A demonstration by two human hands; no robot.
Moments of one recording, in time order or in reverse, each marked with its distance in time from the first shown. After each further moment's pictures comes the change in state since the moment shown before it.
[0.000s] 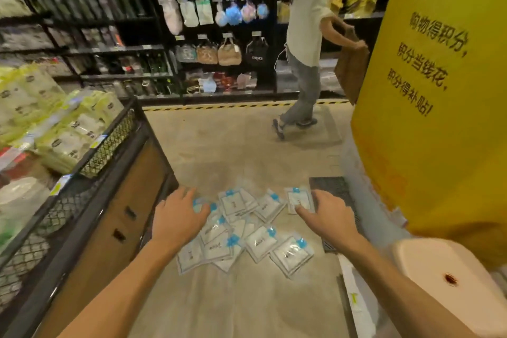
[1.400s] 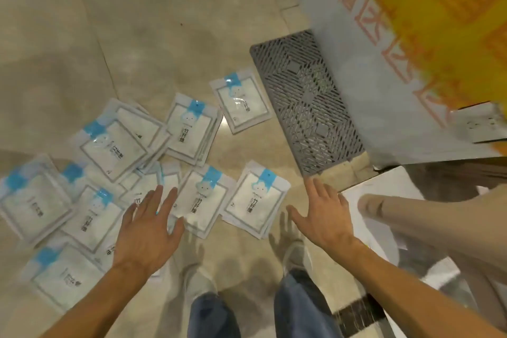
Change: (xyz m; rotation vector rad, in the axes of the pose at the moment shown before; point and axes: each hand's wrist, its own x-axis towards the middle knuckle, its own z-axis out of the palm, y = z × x) left_hand 0.378 0.061 0.632 0.145 -0.620 0.452; right_hand 0.372 0.246 0.470 -0.205 -0.443 0.465
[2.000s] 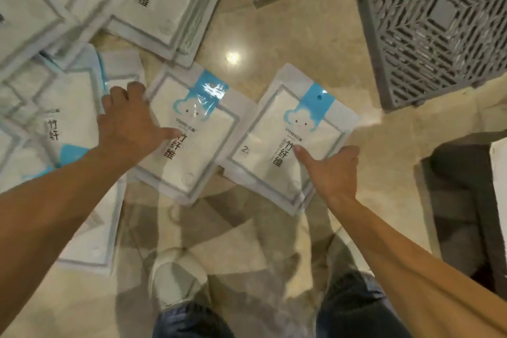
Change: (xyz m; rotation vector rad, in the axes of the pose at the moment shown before) left_hand 0.217 -0.047 0.263 -0.177 0.049 -0.296; right_hand 0.185 -0.014 0.325 0.737 0.107 0.525
